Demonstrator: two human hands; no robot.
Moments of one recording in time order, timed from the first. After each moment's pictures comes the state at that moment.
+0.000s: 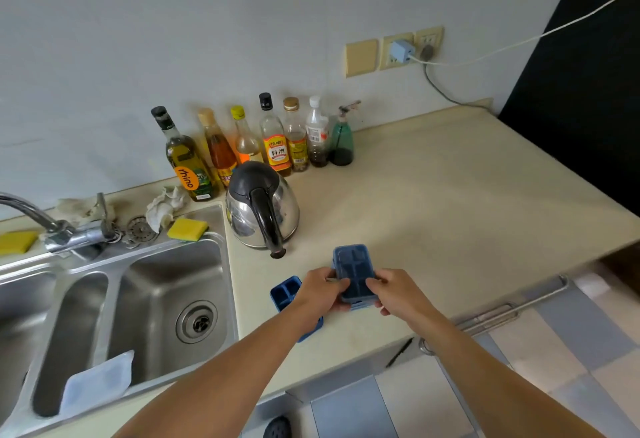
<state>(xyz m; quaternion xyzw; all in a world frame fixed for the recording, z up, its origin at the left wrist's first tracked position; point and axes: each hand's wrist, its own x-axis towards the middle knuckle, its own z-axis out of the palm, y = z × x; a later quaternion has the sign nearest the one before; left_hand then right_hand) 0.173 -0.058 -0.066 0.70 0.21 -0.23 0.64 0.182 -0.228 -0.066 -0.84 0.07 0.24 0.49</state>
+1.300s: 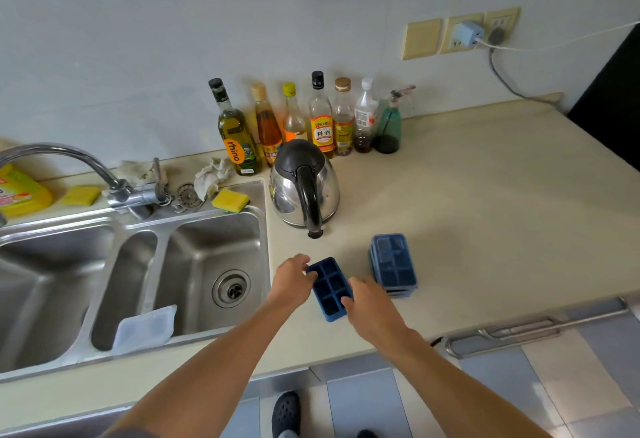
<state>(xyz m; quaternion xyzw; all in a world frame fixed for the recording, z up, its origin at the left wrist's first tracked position) 0.151 0.047 -0.110 0.90 0.22 -0.10 0.36 0.141 -0.131 -0.090 -0.93 -0.13 0.21 0.27</state>
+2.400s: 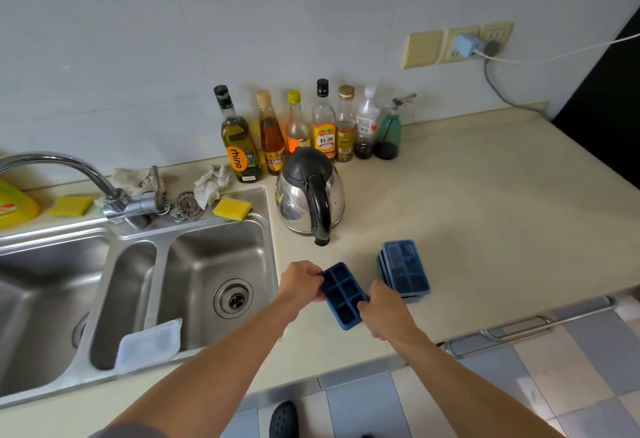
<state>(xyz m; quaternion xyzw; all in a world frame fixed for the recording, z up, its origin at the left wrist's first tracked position) 0.160 0.065 -0.098 0.78 0.29 -0.15 0.54 0.145 -0.114 -0.077 -0.91 0.04 0.28 0.30</state>
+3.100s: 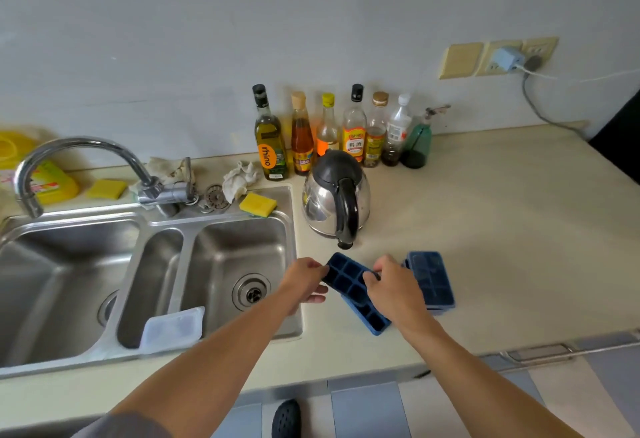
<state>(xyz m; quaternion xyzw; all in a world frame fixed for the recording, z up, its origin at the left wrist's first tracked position) 0.155 0.106 -0.085 0.70 0.32 -0.18 0.61 0.165 -0.083 -0.045 -0.95 -0.01 0.14 0.29</state>
